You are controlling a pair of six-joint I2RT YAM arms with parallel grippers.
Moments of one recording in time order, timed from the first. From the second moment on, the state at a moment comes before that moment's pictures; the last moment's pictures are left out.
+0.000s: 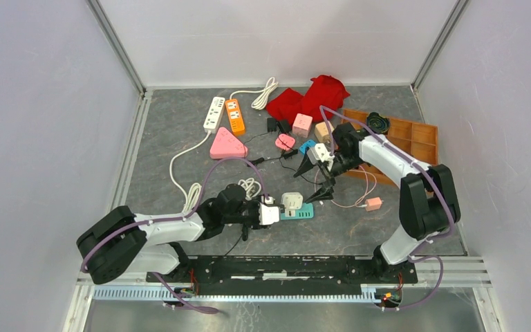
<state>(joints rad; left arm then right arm) -0.91 1.26 0.35 0.42 0.38 0.59 0.33 1.65 1.16 -1.14 -1.28 -1.68</state>
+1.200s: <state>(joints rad) -0.92 1.23 0.32 0.42 0.34 0.60 0.60 1.62 1.06 -0.72 -0.99 -1.17</state>
